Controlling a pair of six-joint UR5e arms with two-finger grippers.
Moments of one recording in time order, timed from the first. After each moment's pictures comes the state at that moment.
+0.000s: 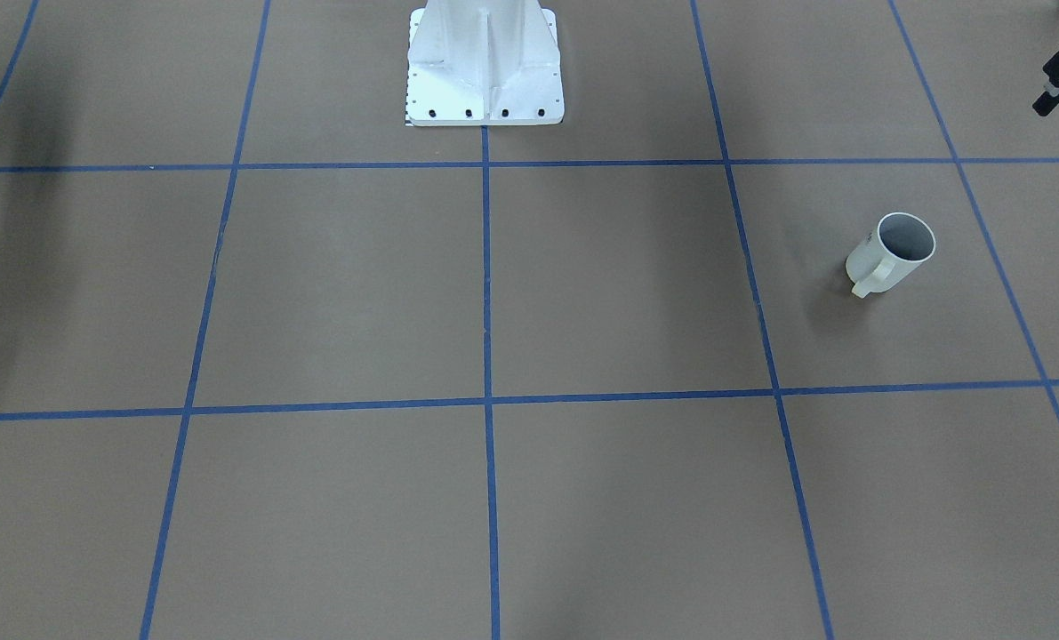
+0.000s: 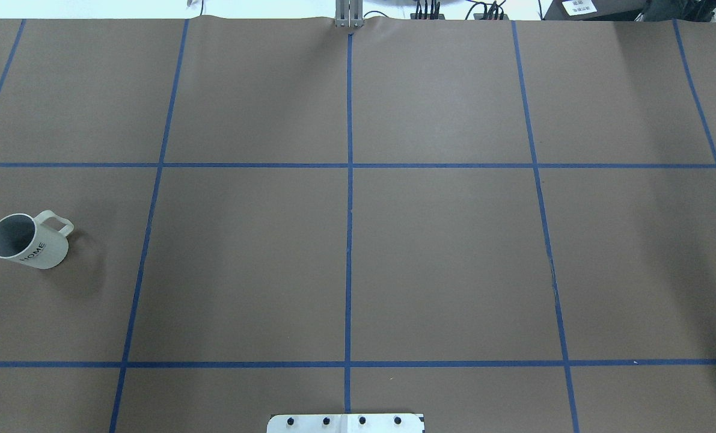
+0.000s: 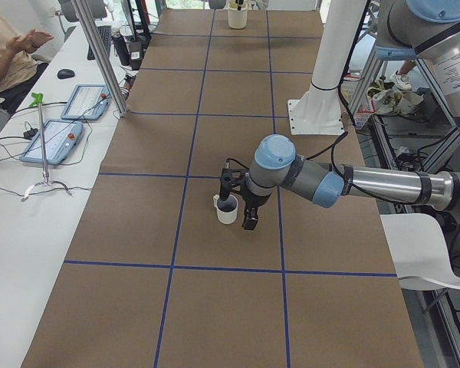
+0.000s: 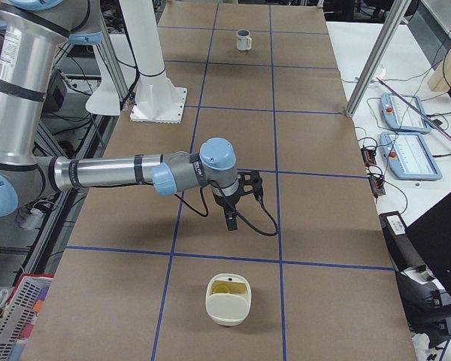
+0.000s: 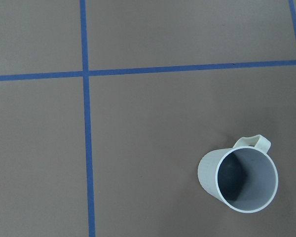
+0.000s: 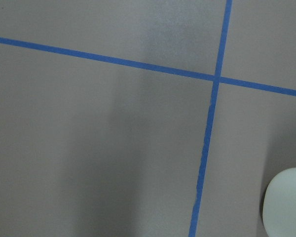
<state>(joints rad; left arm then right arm) -1.44 -1.07 -2.14 -1.93 -2.37 -0.39 1.45 -1.88 1.97 -1.35 2.32 0.14</state>
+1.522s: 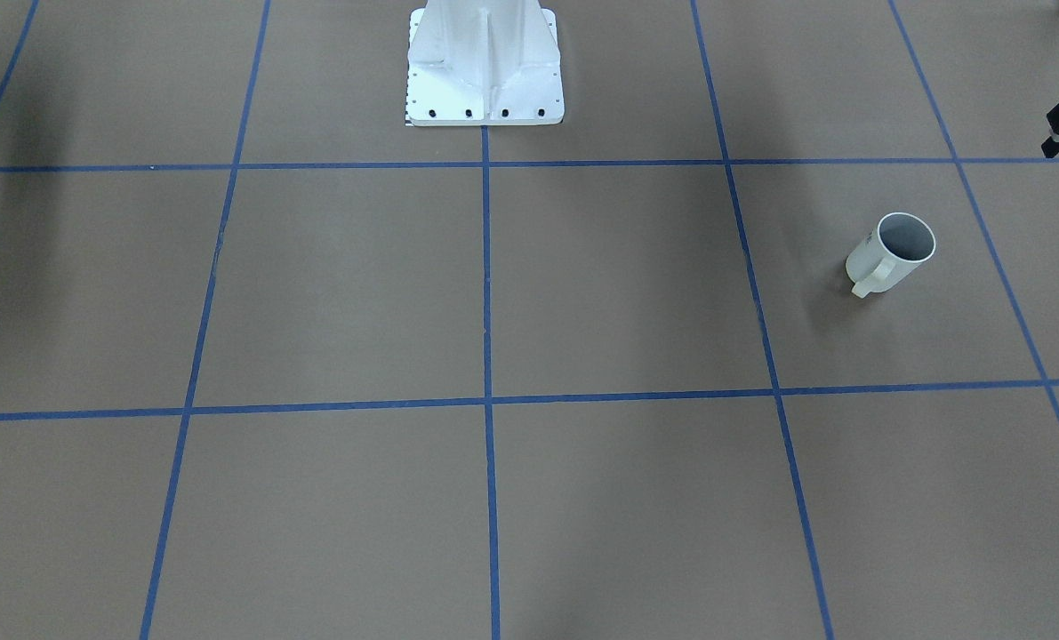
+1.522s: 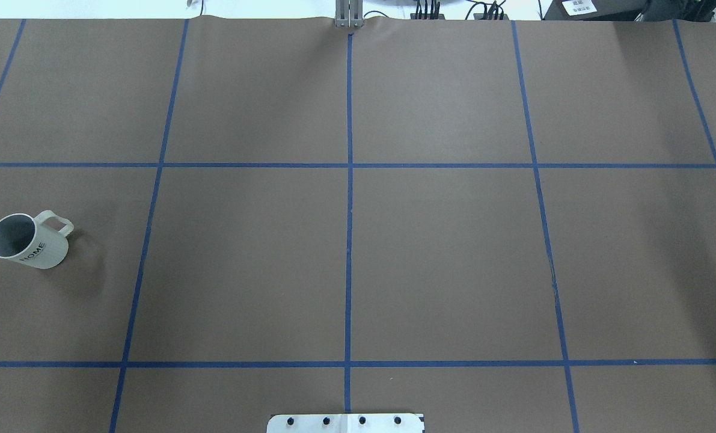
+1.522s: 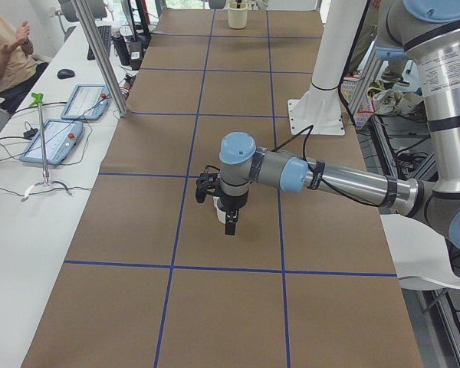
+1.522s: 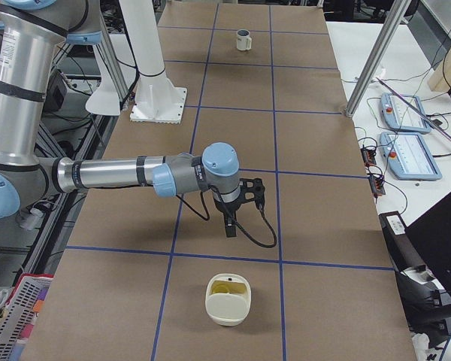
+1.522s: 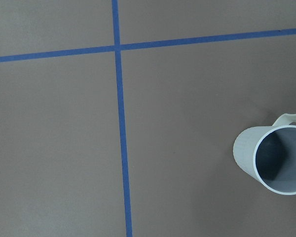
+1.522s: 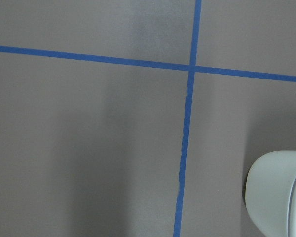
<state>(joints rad) -1.39 -1.29 -2.06 -1.60 -2.27 -0.20 1.48 -1.85 1.93 -1.43 2.31 0.14</state>
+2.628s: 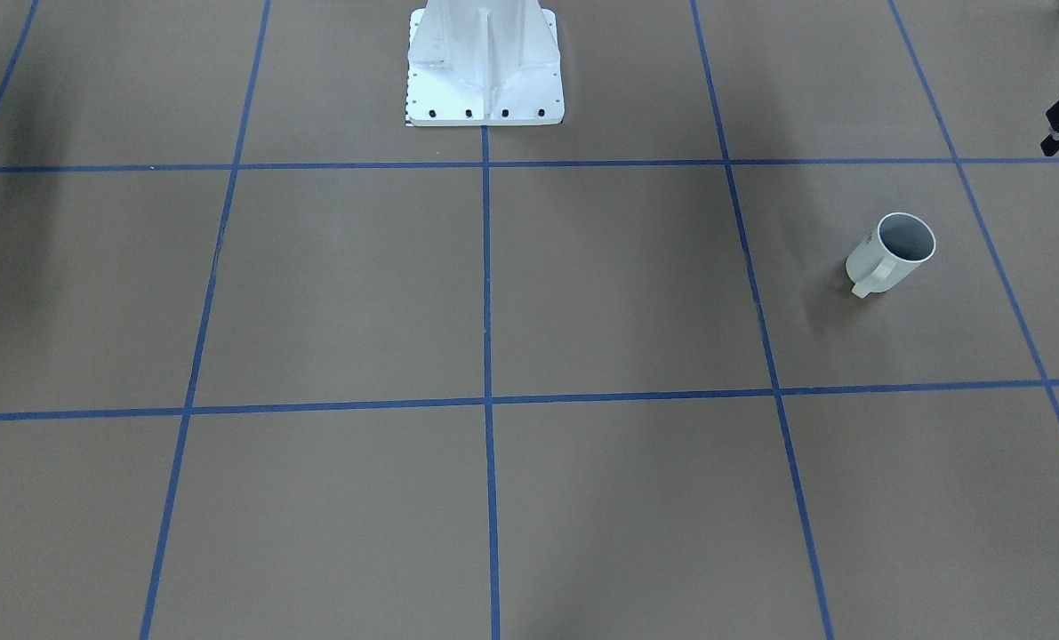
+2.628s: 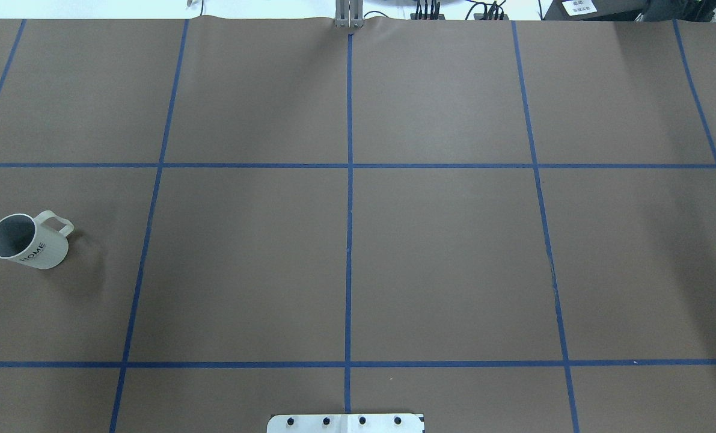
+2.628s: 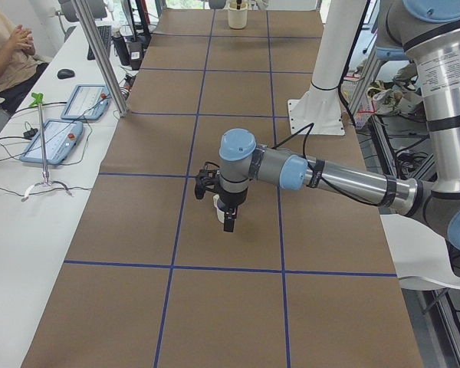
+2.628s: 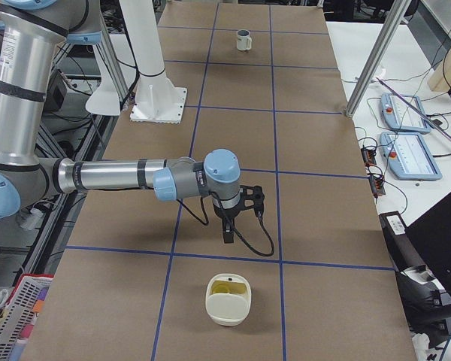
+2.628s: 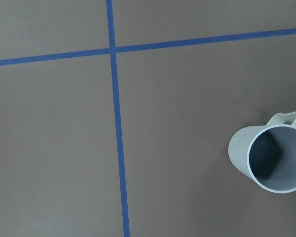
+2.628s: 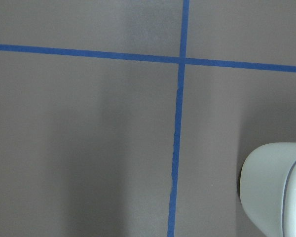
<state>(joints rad) -1.39 -1.30 -2.07 -1.60 -2.27 -0.21 1.48 -1.84 1.90 -1.43 2.30 0.15</state>
